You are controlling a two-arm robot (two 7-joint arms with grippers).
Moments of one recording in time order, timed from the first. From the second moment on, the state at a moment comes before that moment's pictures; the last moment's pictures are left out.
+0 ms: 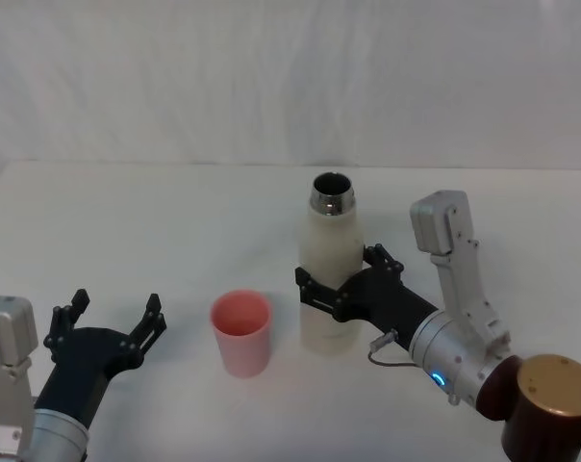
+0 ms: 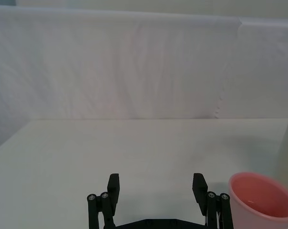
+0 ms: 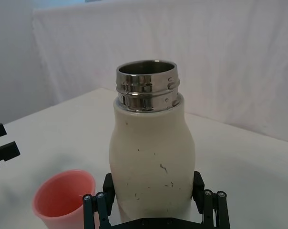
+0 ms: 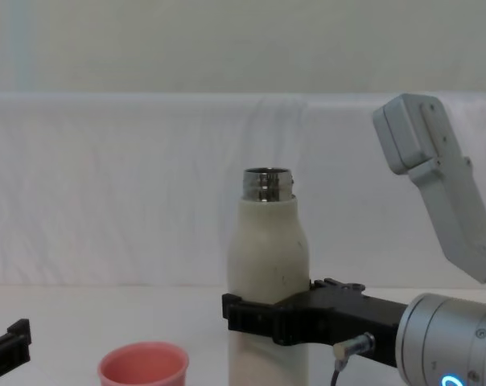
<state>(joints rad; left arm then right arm) 0.27 0.24 0.04 -1.85 -0.25 -0.02 -0.02 0.20 0.15 -0.42 -1.56 0.21 0.19 0.28</state>
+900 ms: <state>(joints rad) 0.27 0.24 0.04 -1.85 -0.25 -0.02 -0.02 0.12 0.22 -0.40 -1.65 0.24 0.16 0.29</state>
